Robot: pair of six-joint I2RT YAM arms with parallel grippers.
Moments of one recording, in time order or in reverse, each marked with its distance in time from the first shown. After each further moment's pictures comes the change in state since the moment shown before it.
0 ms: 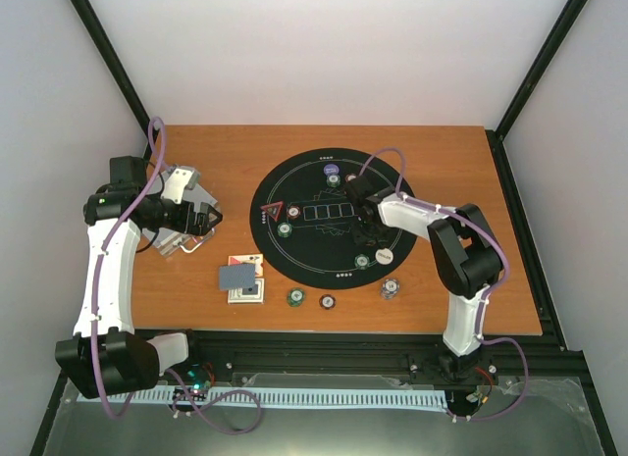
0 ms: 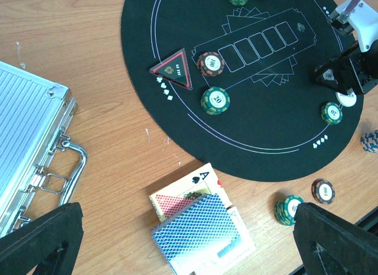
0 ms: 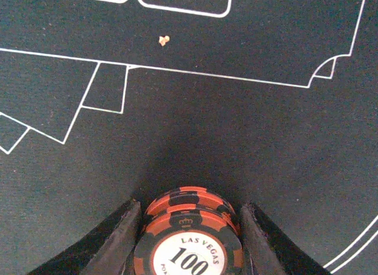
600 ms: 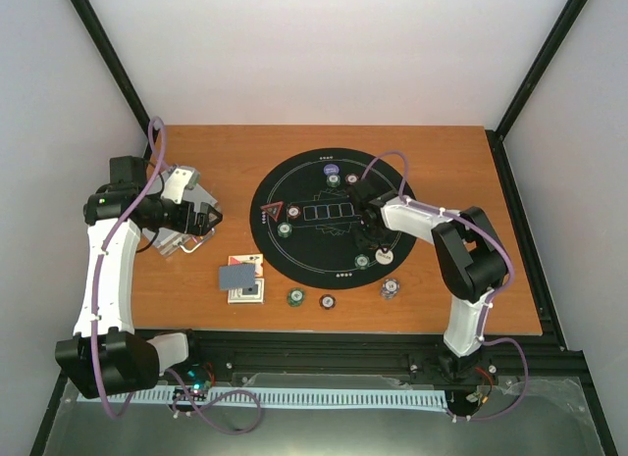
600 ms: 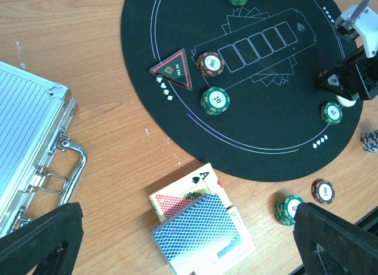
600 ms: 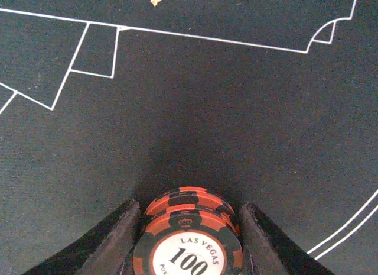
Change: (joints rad) left arm 0.000 0.000 0.000 0.000 0.000 0.000; right arm 0.000 -0.040 -0.054 0.007 -0.005 0.000
